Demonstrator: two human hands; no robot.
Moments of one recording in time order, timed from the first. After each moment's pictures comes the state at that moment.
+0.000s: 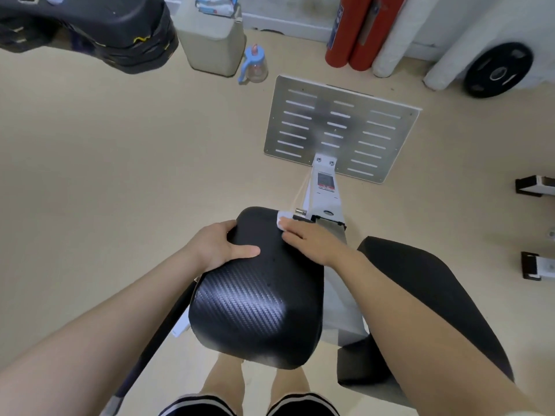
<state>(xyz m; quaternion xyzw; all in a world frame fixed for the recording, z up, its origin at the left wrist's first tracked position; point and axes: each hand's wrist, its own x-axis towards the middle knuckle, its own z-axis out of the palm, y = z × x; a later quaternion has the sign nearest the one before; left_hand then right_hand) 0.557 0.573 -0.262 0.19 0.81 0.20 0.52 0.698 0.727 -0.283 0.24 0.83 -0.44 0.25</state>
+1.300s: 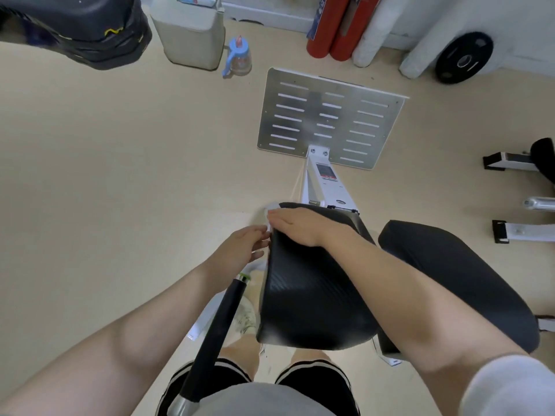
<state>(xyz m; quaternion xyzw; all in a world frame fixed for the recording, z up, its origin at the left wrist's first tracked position) 0.524 0.526 -0.264 0.04 0.66 0.42 0.62 0.606 0.662 -0.263 0.22 0.85 -0.38 0.31</state>
